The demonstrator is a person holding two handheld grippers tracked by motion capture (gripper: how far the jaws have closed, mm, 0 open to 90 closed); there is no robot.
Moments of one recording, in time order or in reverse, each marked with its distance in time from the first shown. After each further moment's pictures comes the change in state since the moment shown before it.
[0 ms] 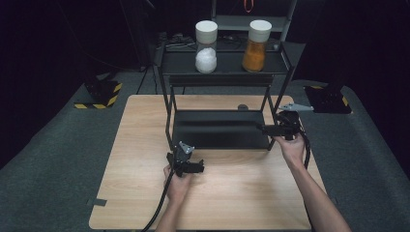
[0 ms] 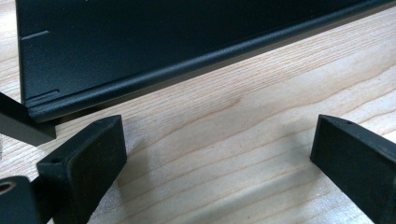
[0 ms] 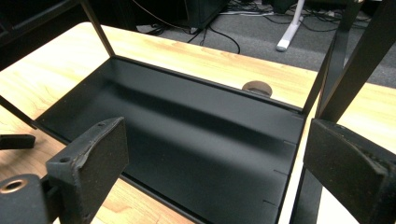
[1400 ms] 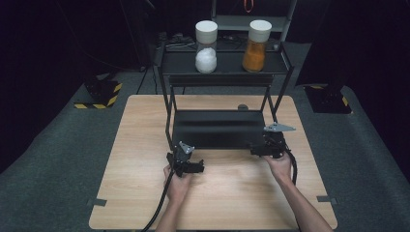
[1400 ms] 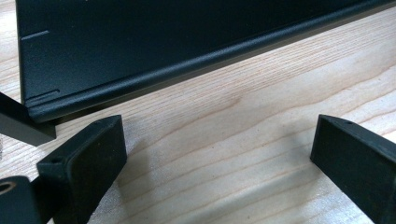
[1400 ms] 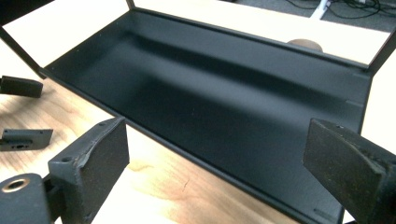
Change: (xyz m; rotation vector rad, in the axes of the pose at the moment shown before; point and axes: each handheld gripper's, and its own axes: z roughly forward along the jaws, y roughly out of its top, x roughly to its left) left arm 0.000 0.000 0.000 0.000 0.000 0.001; right arm 0.021 -0.056 0.030 0.043 0.055 -0.048
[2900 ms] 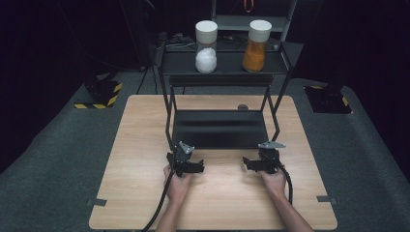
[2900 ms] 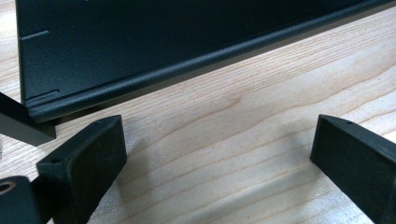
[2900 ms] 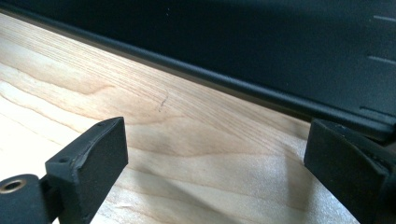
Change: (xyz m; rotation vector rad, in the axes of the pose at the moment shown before) left arm 0.000 0.000 0.000 0.001 0.000 0.000; right arm 0.017 -0.048 0.033 0.121 -0.094 0.045
